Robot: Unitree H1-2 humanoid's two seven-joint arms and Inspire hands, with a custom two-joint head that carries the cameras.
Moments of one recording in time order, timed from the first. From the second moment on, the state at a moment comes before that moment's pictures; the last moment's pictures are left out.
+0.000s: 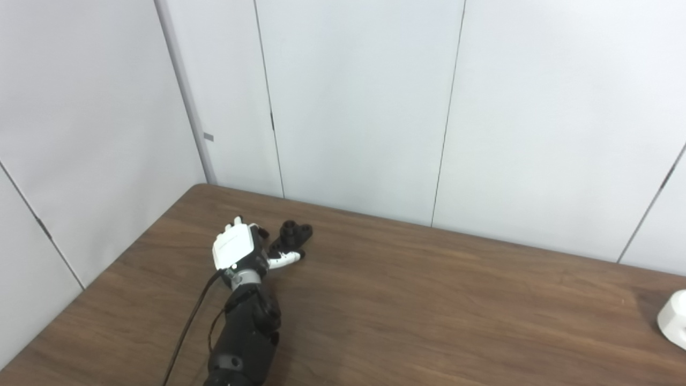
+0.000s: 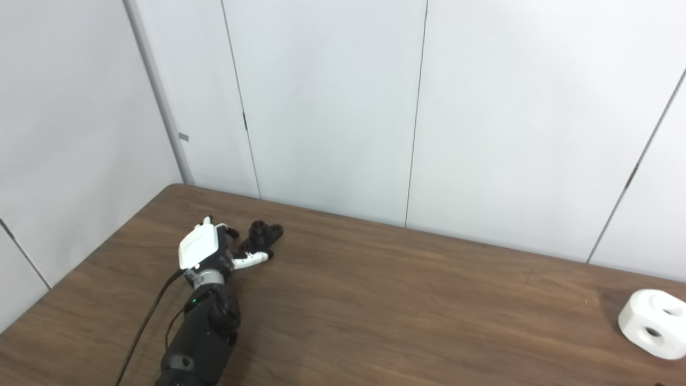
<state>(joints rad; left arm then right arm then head) -0.48 0.21 0.18 0.48 0.90 0.46 0.22 0.18 -0.42 -0.13 -0.02 -0.01 -0.30 0.11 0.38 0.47</state>
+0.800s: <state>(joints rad) -0.49 0.26 -0.01 0.53 0.76 0.46 0.36 0.20 -0.42 -0.12 -0.05 -0.01 -0.28 0.11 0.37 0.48</state>
